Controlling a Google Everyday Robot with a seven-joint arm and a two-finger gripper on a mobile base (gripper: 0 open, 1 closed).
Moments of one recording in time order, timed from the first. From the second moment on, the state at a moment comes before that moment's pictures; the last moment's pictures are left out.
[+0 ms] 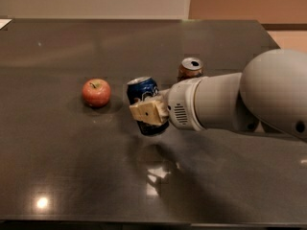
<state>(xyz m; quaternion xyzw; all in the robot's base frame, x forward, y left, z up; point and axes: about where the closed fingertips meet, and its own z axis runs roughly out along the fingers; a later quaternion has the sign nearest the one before) 0.451 0.011 0.914 -0.82 -0.31 -0.41 0.25</state>
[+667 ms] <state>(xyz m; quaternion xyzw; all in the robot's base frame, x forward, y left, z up) 0.449 0.010 0.901 -0.78 -0.31 -0.46 0.30</state>
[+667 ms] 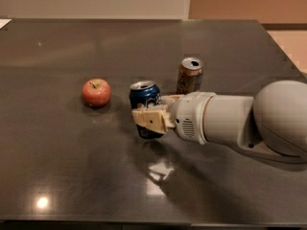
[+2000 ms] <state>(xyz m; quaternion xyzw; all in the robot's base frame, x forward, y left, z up) 0.444 -0.002 0.880 -0.69 -0.31 -0.51 0.41</state>
